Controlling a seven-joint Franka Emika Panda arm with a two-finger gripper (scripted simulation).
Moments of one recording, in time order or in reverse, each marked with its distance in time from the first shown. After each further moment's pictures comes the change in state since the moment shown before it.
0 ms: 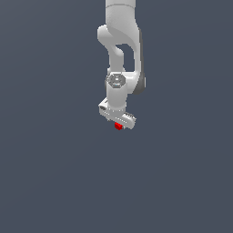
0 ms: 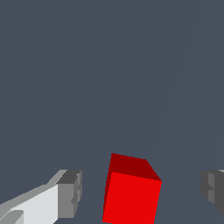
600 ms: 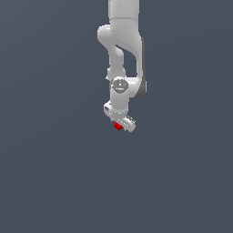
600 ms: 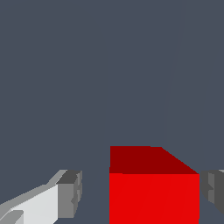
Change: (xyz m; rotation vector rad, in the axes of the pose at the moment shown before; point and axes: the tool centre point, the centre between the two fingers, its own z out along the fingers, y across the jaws) arm -0.023 -0.003 0.038 0.002 0.002 0.179
